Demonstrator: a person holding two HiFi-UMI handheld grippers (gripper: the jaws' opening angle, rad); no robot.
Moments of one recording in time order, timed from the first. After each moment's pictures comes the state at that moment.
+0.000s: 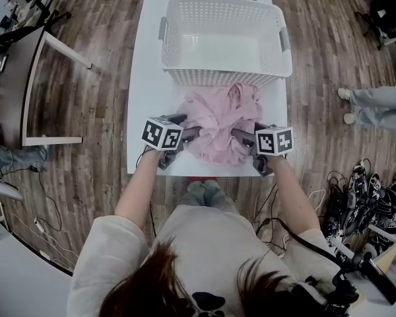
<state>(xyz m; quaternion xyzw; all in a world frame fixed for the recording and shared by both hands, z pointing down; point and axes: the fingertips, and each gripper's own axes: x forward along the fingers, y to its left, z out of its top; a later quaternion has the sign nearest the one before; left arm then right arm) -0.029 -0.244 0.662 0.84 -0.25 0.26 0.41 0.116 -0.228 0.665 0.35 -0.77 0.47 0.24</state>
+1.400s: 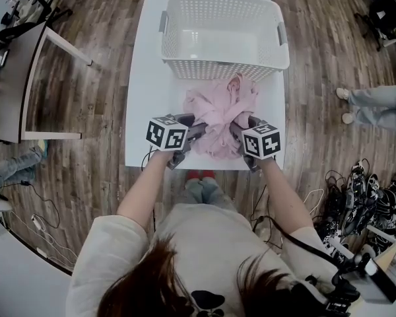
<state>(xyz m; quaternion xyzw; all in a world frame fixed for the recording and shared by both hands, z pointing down) 0.011 -0.226 0.634 0.86 -0.23 0.18 0.41 0.085 -0.232 0.636 0.37 -0.82 0.35 0.25</state>
